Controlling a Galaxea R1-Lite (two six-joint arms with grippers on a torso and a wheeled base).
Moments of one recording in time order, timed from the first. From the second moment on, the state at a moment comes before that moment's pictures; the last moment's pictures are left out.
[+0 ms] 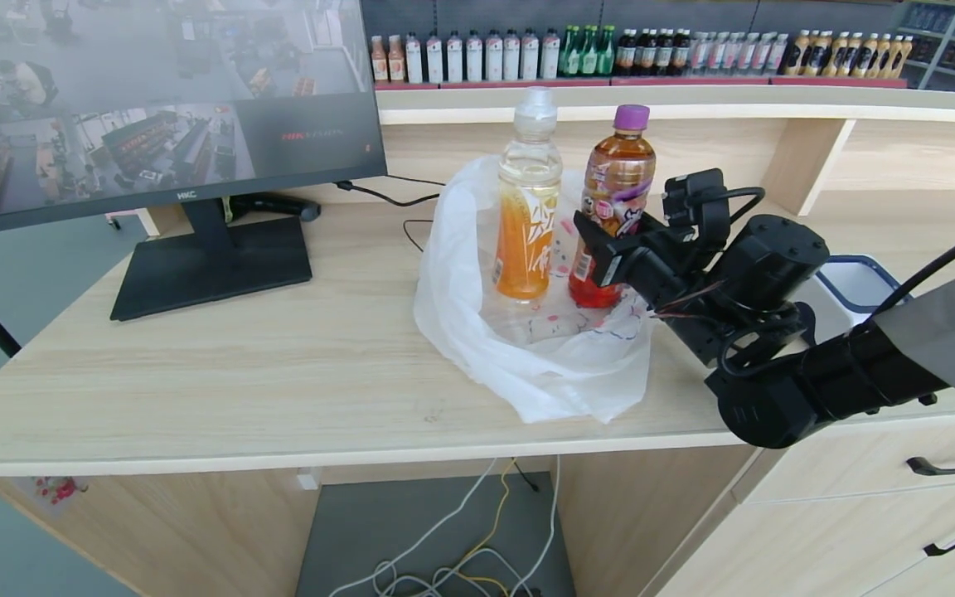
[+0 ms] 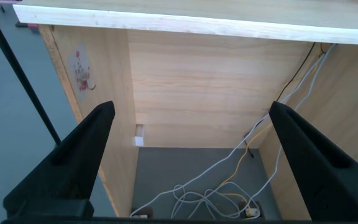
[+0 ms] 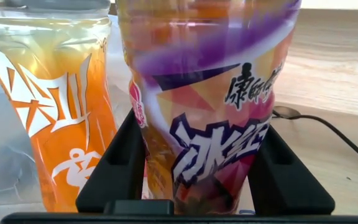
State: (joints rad) left arm 0.00 0.00 0.00 0.00 0.00 0.00; right arm 0.41 2.09 -1.10 -1.36 0.03 -0.09
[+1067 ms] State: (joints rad) left arm 0.00 0.00 0.00 0.00 0.00 0.00; right arm 0.42 2.10 -1.04 -1.38 0.03 -0.10
